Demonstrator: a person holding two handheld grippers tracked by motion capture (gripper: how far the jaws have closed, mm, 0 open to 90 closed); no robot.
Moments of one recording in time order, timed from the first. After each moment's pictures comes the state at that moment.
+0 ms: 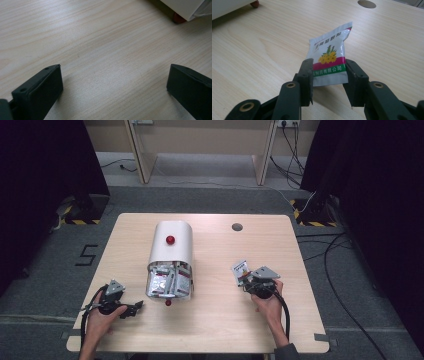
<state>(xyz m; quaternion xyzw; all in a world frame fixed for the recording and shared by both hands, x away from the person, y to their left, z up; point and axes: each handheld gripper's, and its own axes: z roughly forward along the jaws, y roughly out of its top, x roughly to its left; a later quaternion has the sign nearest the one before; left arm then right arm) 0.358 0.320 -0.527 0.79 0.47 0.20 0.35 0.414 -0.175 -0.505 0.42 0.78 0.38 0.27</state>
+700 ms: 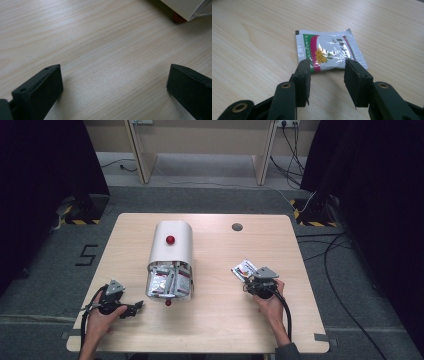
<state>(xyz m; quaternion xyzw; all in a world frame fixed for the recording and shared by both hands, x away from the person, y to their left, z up) 0.358 0.320 -0.527 0.79 0.47 0.20 0.35 0.418 -0.180 -0.513 0.42 0.79 0.35 0.28</state>
